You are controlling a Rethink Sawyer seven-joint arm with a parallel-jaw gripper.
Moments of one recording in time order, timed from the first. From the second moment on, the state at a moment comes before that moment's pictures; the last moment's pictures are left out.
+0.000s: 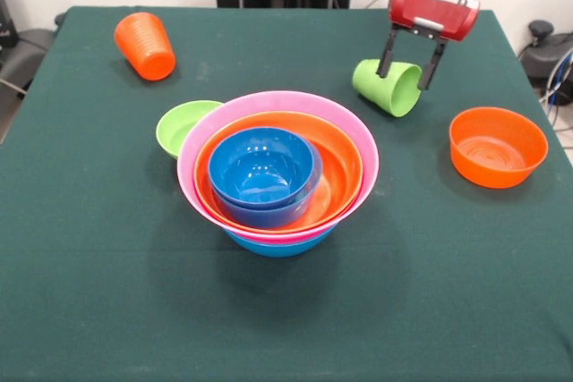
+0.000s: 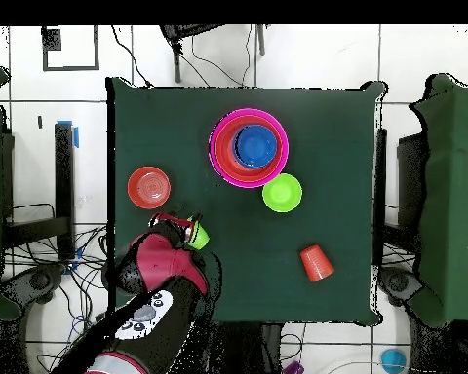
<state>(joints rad) 0.39 -0.42 -0.40 1.82 0.15 -0.13 2.12</state>
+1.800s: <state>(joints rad) 0.29 -0.41 -0.43 1.78 0.15 -0.13 2.12</state>
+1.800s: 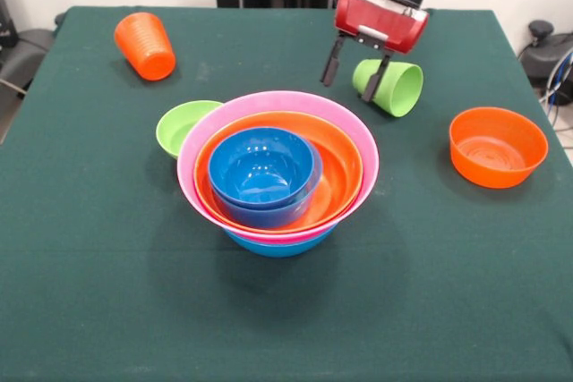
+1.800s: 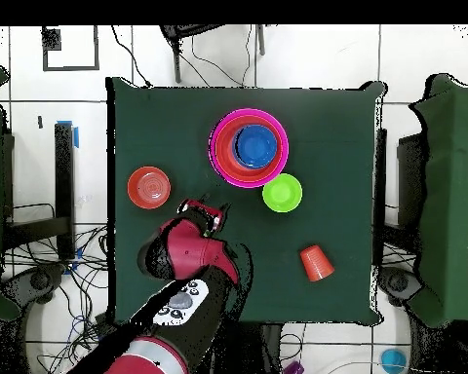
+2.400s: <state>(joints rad) 0.33 -0.41 -0.43 1.78 0.15 -0.13 2.12</state>
